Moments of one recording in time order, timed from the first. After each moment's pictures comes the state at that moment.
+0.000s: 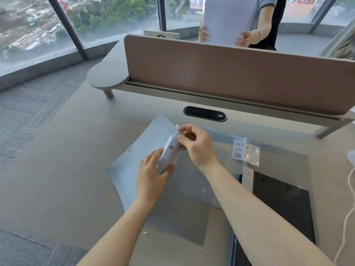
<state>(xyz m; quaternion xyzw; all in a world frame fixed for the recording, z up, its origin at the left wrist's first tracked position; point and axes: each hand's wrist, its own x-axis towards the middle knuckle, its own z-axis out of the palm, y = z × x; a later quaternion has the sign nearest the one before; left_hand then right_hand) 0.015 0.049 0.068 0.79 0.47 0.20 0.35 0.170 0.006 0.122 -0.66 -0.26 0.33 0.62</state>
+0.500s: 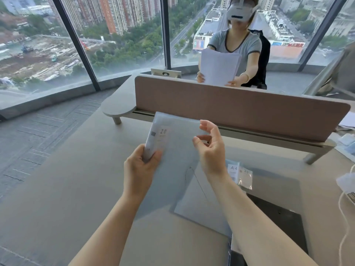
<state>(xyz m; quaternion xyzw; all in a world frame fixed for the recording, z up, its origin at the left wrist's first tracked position) 0.024 0.058 0.183 0.69 0.41 0.39 0.45 0.184 -0.023 0.196 -0.63 -0.28 0.18 0.70</state>
